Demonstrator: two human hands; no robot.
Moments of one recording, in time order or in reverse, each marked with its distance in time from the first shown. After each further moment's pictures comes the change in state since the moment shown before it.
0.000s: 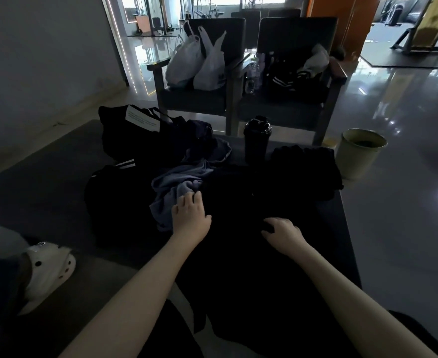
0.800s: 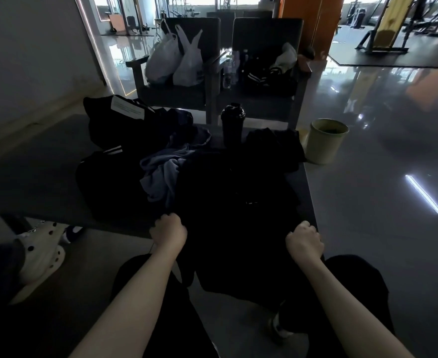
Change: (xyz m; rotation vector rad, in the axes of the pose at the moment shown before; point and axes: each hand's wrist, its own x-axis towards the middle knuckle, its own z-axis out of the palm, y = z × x) left_hand -0.092 -0.028 0.042 0.006 -0.135 -0.208; right_hand -0.138 0.044 0.017 0.097 0.234 0.578
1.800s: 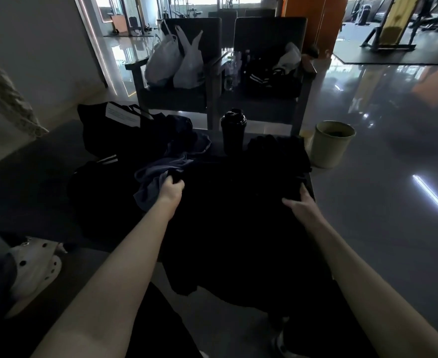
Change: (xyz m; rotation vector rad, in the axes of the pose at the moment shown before) left_hand 0.087 0.054 -0.072 -1.094 -0.035 -0.073; right_hand 0.093 -0.045 -0.047 0.892 -0.232 -0.212
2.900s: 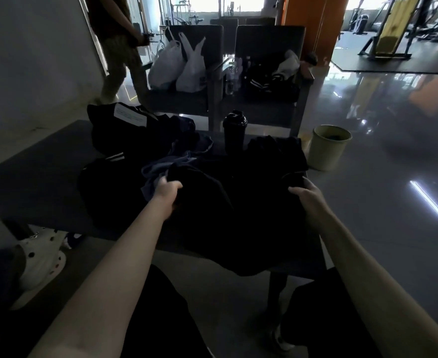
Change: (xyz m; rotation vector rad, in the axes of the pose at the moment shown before) left_hand -0.037 -0.005 -0.025 -0.294 -0.051 -0.067; right_hand -0.040 -0.025 -0.006 0.207 0.052 -0.010
